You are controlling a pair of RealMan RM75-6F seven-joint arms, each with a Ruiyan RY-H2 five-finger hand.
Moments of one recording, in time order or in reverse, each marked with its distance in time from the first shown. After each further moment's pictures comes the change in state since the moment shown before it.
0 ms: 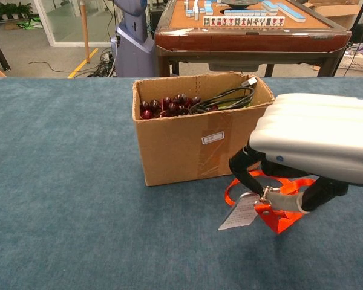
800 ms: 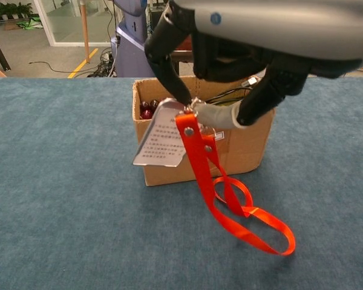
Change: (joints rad) left arm -0.001 -0.002 0.001 0.004 0.001 -0.002 0.000; right arm 0.042 -0.008 0.189 -0.205 0.010 0.032 -0.134
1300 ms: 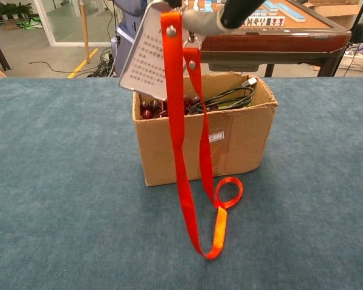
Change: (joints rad) left arm 0.000 -0.001 0.001 -0.002 0.000 0.000 0.005; right arm 0.025 -0.007 0.147 -0.007 0.128 0.074 -0.033
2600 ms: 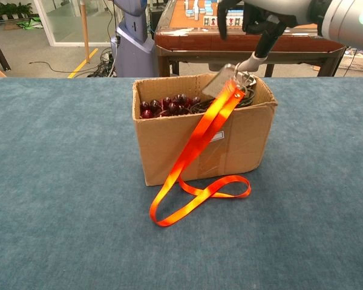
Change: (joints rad) left arm -0.001 0.008 0.004 -0.004 0.005 -0.007 -0.015; right arm 0.118 -0.106 0.029 0.488 0.333 -0.030 0.195
